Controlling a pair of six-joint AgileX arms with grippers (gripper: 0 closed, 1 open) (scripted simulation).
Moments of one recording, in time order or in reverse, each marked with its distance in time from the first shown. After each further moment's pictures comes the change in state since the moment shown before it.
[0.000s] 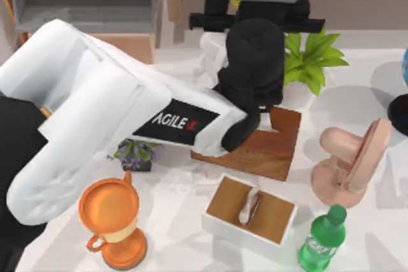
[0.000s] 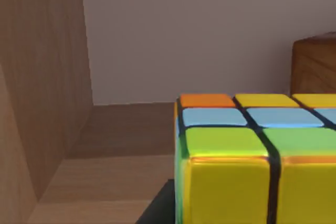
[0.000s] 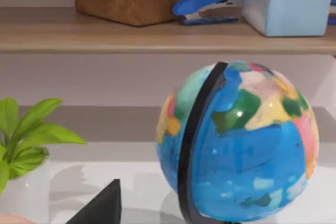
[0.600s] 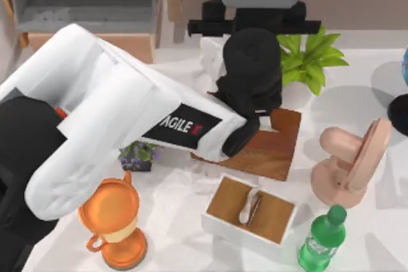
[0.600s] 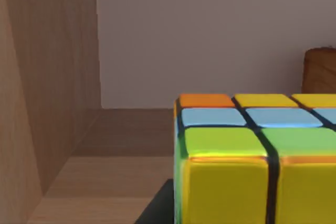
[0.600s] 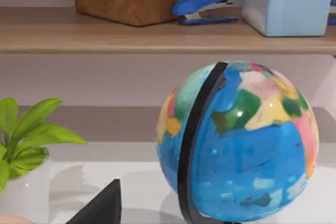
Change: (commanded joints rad) left arm 0.005 0.049 0.009 0.096 -0.013 0.007; right arm 0.000 0.000 0.000 0.000 0.000 0.000
